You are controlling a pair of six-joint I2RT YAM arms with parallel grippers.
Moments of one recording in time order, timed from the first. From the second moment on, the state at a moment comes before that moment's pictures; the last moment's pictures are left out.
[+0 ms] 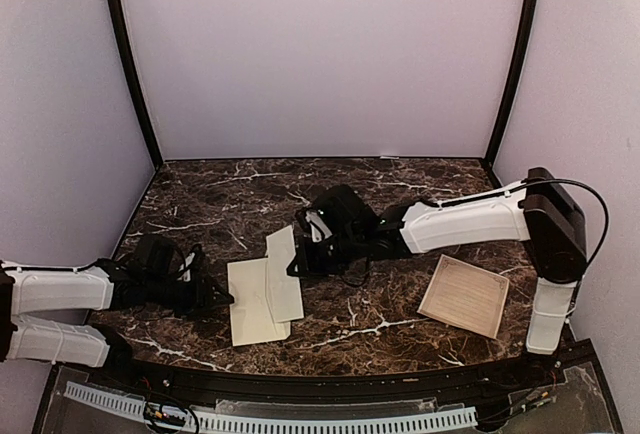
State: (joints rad) left arm -0.46 1.07 0.28 -0.10 0.48 -0.79; right arm 1.05 1.90 1.30 -0.15 -0.27 0.80
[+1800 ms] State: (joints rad) left arm -0.49 1.20 0.17 0.26 0.59 -0.96; right arm 1.06 2.07 1.36 -0.12 -0.26 0.86
